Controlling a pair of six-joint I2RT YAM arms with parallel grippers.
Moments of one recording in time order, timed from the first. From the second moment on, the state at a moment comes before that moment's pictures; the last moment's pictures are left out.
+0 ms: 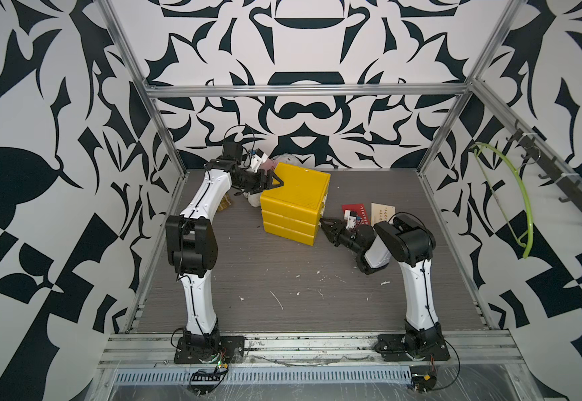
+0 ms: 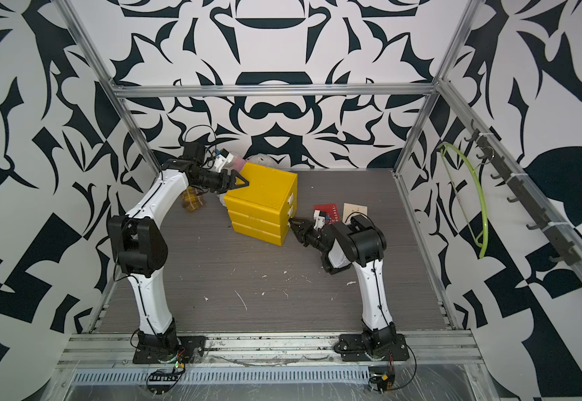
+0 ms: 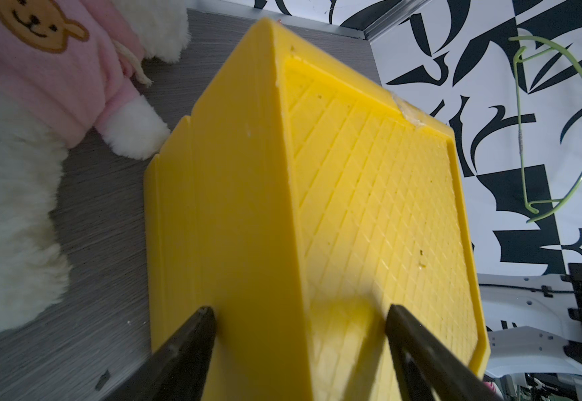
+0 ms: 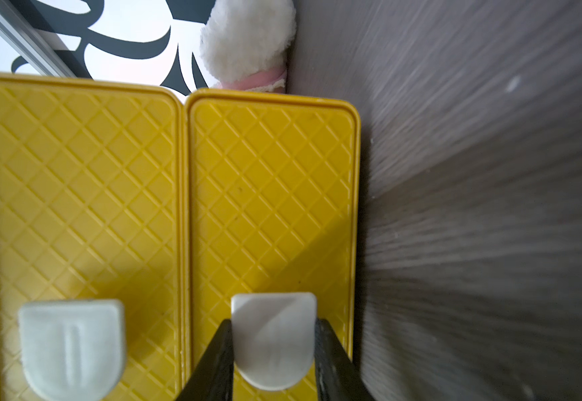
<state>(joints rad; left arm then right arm) -0.18 2.04 1.91 -0.86 0.81 -0.11 0.36 2.25 0.70 1.46 -0.51 1.44</state>
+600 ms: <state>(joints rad) -0.23 2.05 1.91 -0.89 0.87 -0.10 0.24 2.17 0.47 1.53 -0.61 1.37</state>
